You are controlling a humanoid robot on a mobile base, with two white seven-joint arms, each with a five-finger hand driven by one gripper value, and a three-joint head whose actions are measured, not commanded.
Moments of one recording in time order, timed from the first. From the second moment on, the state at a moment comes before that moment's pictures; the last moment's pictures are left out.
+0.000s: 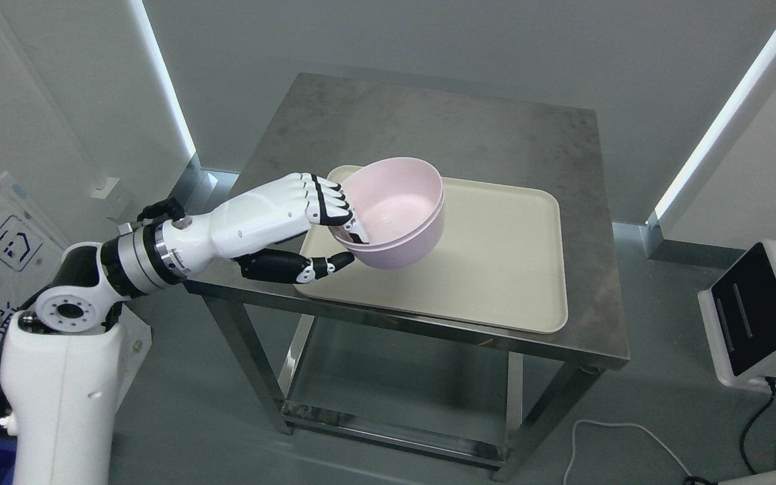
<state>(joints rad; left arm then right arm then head) -0.61 0.15 0.07 -1.60 -0.10 -0.75 -1.06 0.00 0.00 0.00 0.00 0.00 0.04 0.01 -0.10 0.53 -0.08</state>
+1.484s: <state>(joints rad) -0.59 0.16 0.10 -1.61 -0.10 -0.74 -1.06 0.00 0.00 0.00 0.00 0.00 0.04 0.01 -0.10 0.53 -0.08</state>
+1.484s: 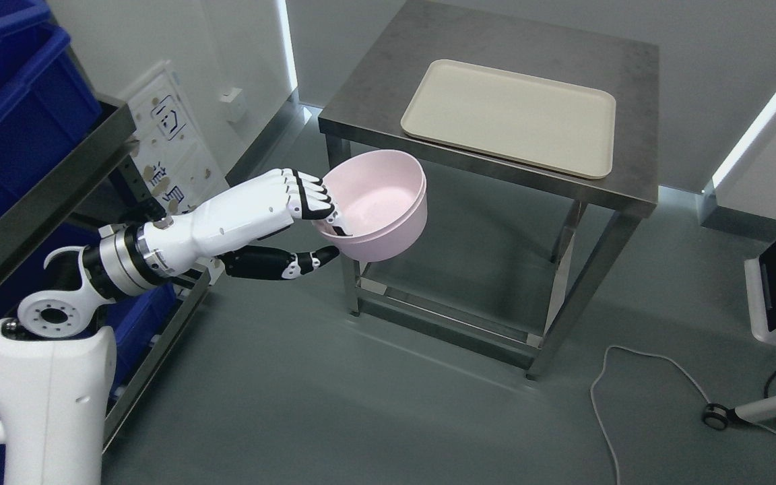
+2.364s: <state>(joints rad) -0.62 0.15 0.13 -1.61 -0.10 -0.72 -1.06 0.00 0.00 0.00 0.00 0.00 0.04 0.01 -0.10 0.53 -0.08</state>
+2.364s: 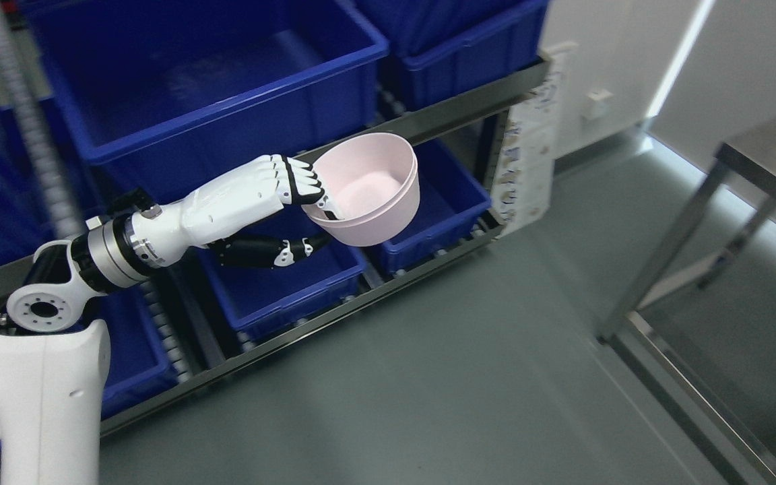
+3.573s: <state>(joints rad) -0.72 0.18 0.14 -1.61 -0.13 -0.60 -0.99 0.00 0.00 0.00 0.00 0.00 0.04 0.01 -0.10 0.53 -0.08</state>
